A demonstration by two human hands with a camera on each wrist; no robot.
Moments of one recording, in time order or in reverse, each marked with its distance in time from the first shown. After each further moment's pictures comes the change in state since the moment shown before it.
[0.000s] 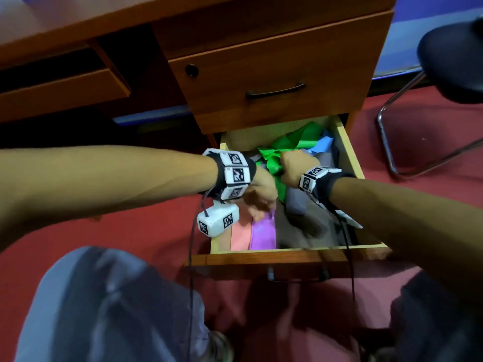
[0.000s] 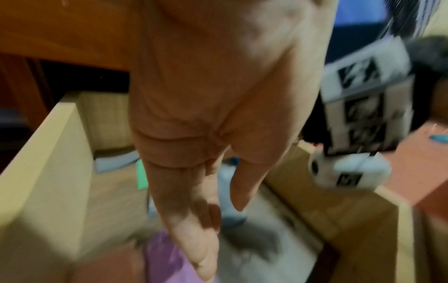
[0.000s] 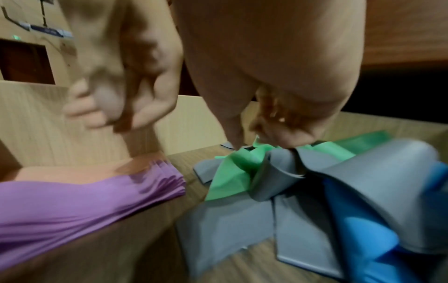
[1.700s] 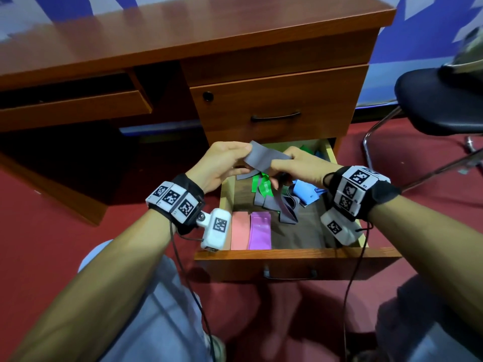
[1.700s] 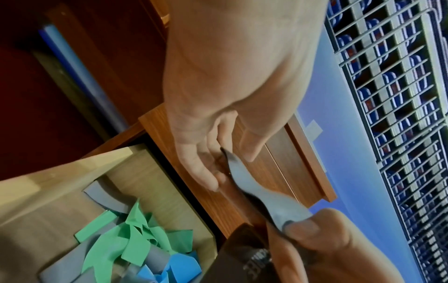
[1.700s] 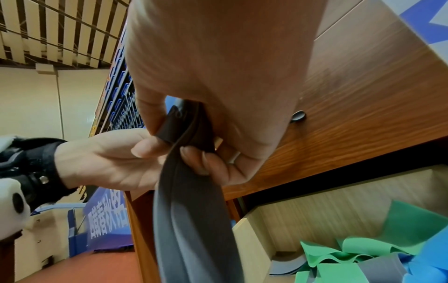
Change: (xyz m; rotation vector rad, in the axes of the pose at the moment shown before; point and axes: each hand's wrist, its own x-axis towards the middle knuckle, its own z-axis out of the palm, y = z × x) left_hand -0.089 -0.055 -0.031 -1.105 0.525 0.674; right_hand -0.087 -0.018 -0.108 0.888 -0.260 -0.275
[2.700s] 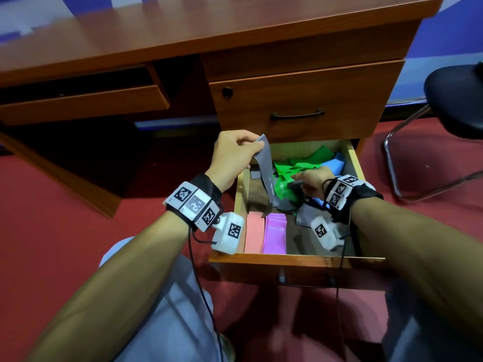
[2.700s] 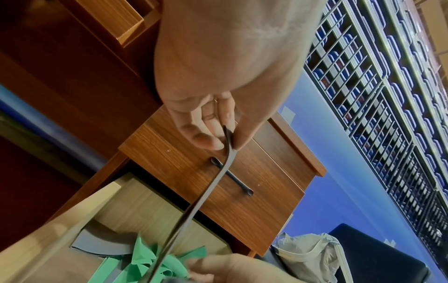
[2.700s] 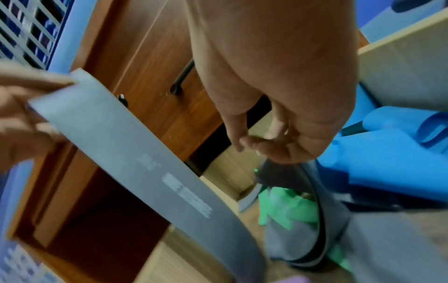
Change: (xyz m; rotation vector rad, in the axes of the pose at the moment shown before) left_hand 0.014 -0.008 -0.015 0.249 0.275 0.299; right_hand 0.076 0.091 0.016 0.446 0.552 0.608
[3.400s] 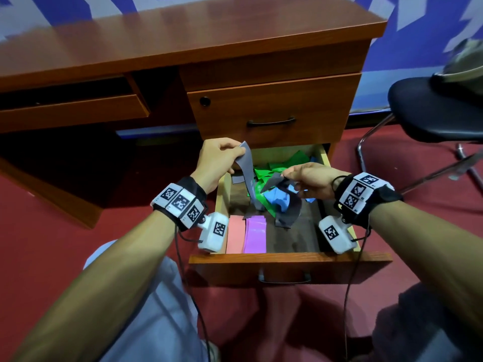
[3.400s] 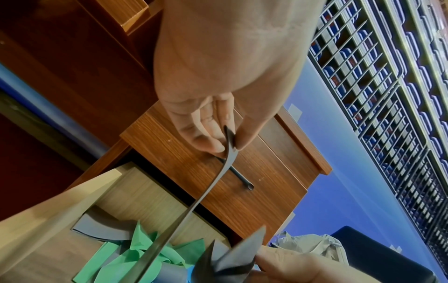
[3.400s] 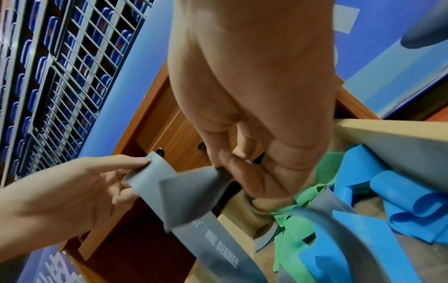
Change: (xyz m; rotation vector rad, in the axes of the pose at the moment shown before) left_hand -0.001 0.005 0.014 -0.009 -0.011 -0.058; right_hand -0.049 -0.015 -0.059 -0.060 -0.364 -0.133
